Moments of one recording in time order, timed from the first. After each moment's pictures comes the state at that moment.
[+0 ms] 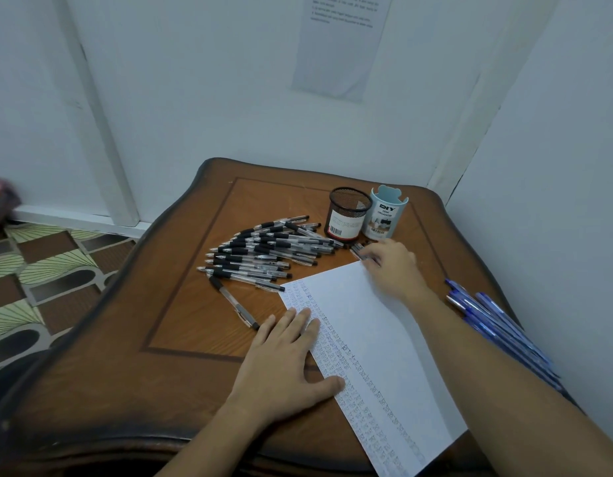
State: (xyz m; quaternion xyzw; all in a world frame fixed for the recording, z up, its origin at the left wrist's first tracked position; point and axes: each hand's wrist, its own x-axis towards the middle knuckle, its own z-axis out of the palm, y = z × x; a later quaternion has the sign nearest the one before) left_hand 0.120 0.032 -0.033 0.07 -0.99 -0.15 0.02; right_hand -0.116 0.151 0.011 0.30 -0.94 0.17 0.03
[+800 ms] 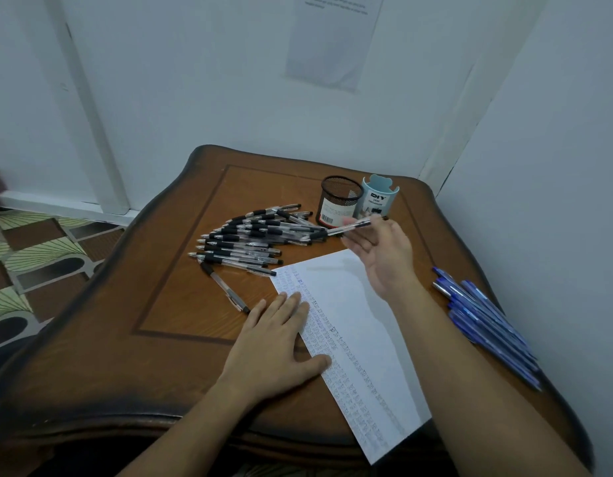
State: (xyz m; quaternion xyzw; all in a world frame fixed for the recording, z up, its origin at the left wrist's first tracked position) left_hand 0.118 0.031 -0.035 0.07 -0.99 -0.14 0.01; right_hand -0.056 0.139 0.045 0.07 -0.56 0.81 -0.15
